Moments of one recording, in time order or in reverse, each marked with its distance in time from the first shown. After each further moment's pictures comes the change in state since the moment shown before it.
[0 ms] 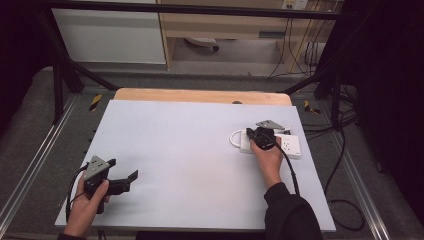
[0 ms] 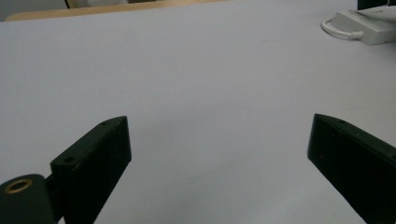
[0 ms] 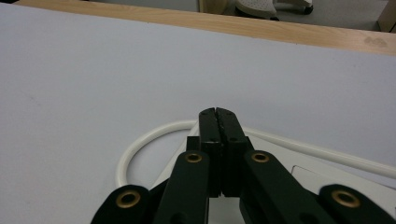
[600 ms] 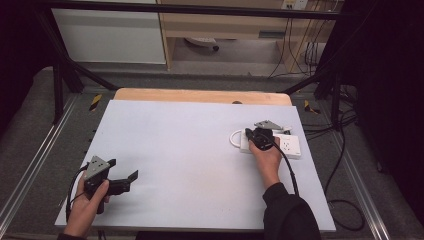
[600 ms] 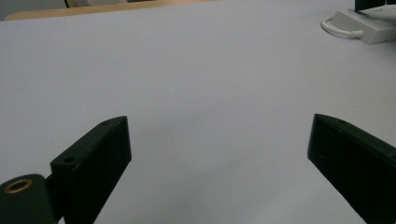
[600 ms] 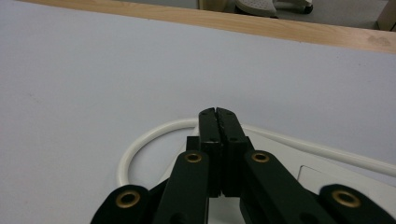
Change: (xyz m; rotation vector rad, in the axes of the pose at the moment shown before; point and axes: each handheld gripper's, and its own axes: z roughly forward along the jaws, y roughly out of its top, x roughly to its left) left arm 0.000 0.000 0.000 0.004 -0.002 0.000; right arm 0.003 -0.001 0.003 0.003 -0.004 -0.009
